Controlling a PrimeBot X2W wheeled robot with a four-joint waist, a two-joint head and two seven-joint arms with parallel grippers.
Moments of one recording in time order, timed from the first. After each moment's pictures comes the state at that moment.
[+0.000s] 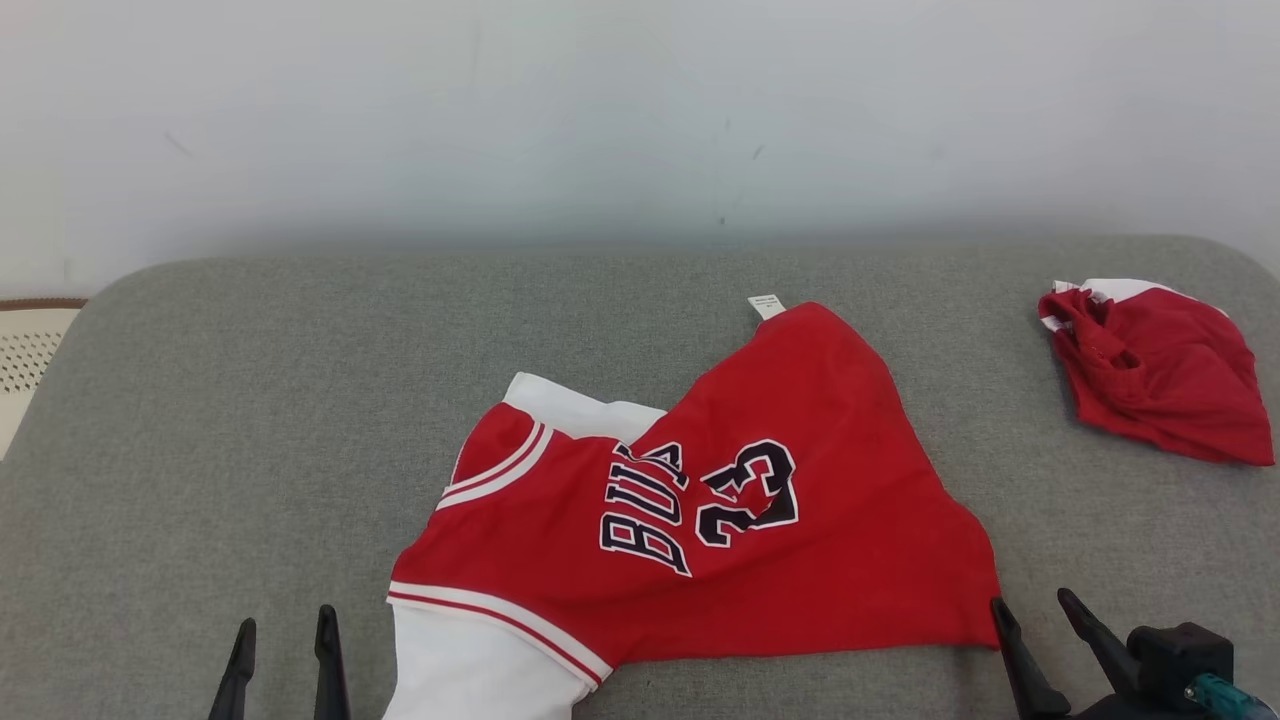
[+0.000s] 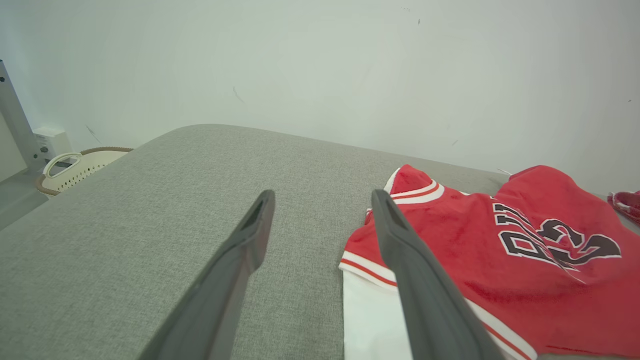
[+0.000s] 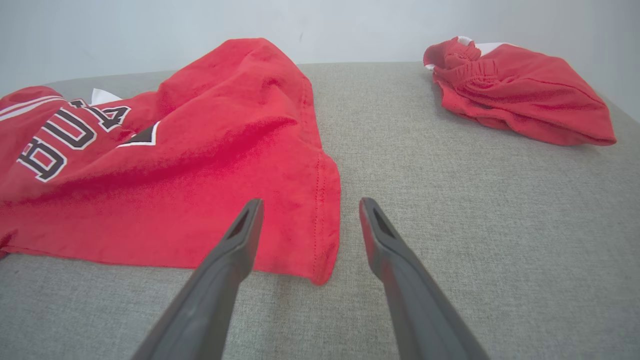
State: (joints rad) left arm 0.01 0.05 0.01 0.03 -0.20 0.07 -0.26; right arm -0.02 -0.36 0.29 0.23 0.35 0.13 -0.11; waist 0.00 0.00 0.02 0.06
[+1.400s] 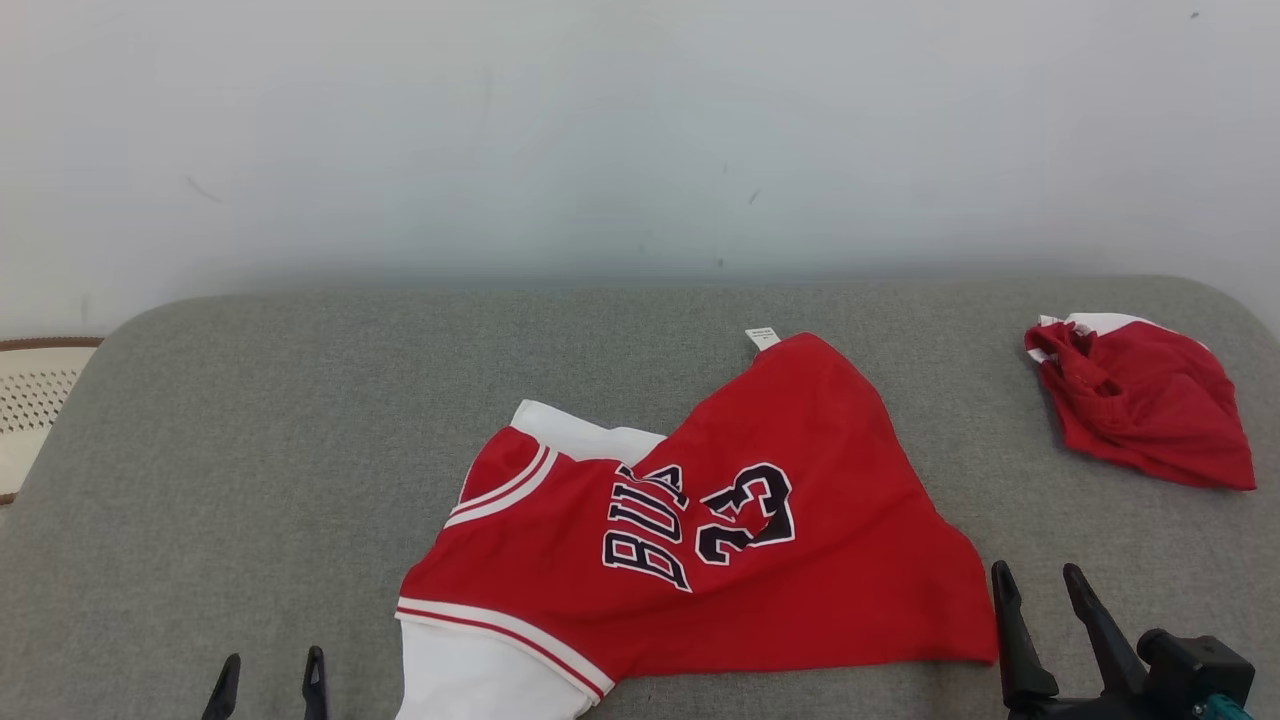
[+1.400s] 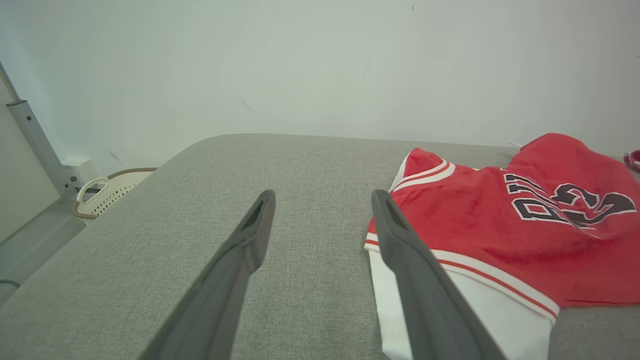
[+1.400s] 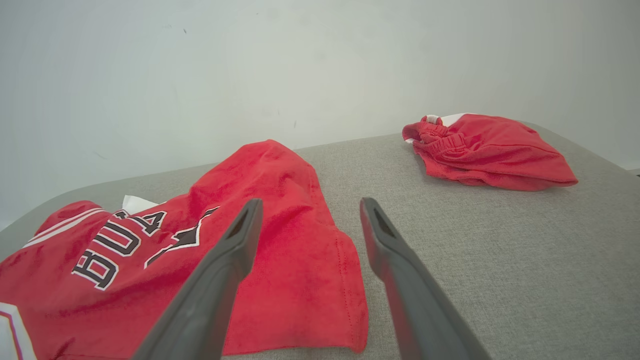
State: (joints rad) left arm 0.07 0.11 0.01 0.01 -0.12 0.08 -0.23; right arm 0.01 -0.16 0.13 0.12 0.28 0.13 -0.18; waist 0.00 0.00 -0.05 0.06
